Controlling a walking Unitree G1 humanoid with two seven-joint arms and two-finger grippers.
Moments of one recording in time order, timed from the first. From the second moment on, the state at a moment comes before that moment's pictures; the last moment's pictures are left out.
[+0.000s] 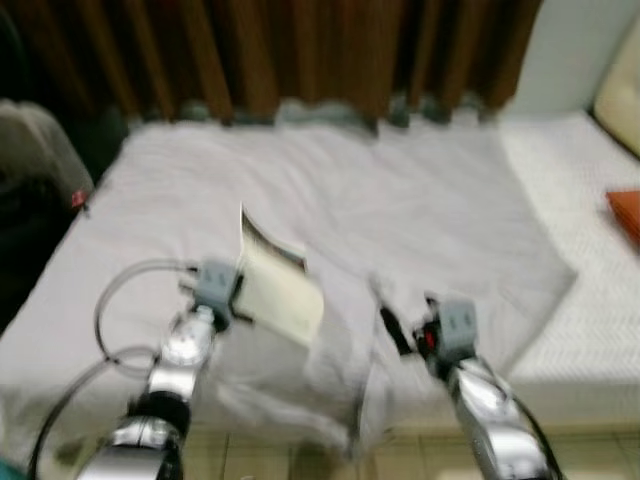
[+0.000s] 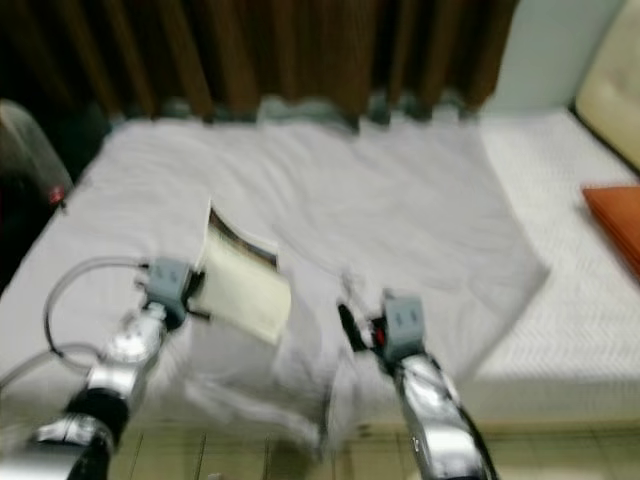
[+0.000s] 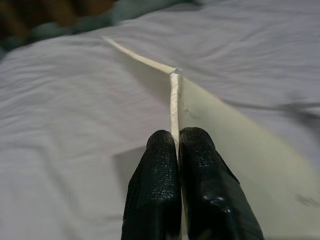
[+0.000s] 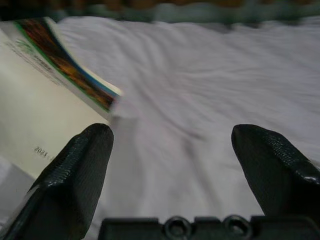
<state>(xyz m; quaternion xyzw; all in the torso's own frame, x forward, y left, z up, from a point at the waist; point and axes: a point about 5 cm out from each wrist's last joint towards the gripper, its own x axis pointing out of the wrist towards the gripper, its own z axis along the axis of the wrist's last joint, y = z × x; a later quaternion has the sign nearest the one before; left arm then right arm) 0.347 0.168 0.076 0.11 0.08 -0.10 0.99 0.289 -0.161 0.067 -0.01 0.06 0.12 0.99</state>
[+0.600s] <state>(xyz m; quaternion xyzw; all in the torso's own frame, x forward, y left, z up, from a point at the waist) 0.353 0.179 0.082 0.12 0.07 -0.07 0.99 0.287 -0.162 0.064 -0.01 0.06 0.12 0.99</state>
